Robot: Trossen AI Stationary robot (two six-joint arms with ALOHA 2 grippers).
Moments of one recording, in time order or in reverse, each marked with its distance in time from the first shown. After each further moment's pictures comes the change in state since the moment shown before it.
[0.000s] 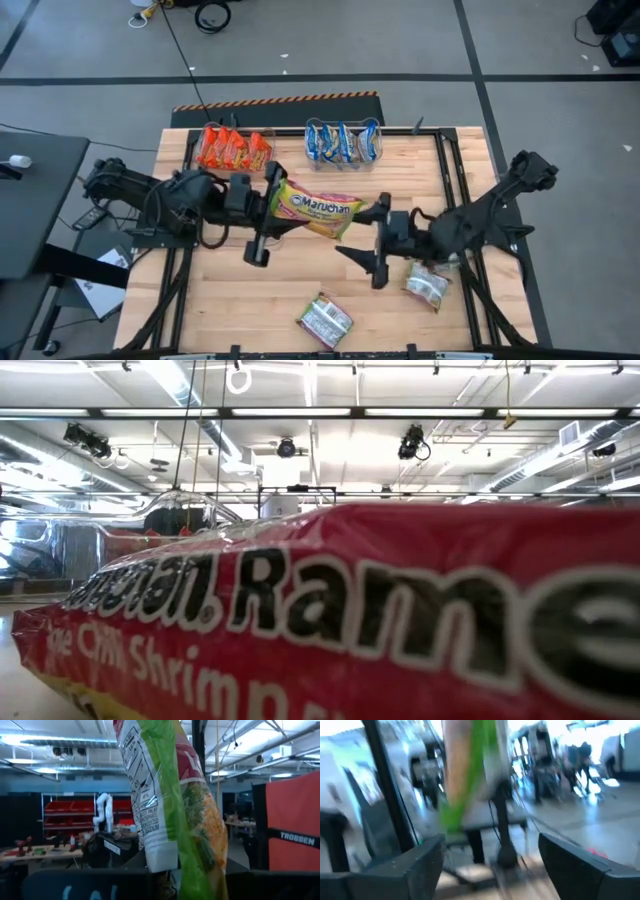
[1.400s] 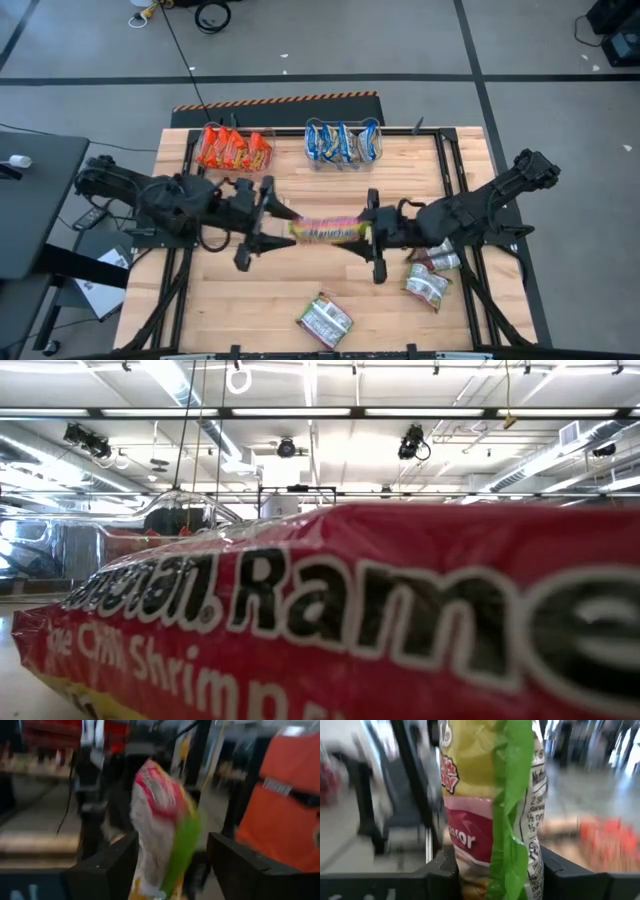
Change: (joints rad) left arm -0.025 -0.100 0.000 -0.489 -0.003 -0.248; right arm -0.091 -0.029 0.007 -0.200 -0.244 0.067
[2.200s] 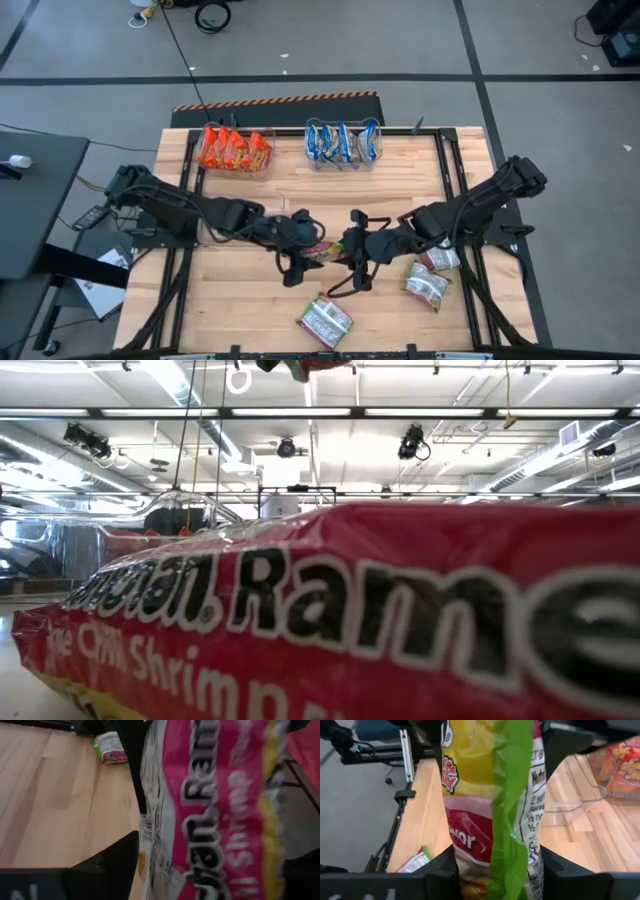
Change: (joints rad) left arm 0.045 0.318 -0.002 -0.286 0.083 -0.121; right arm -0.060 0.149 0.000 -0.411 -0.143 0.167
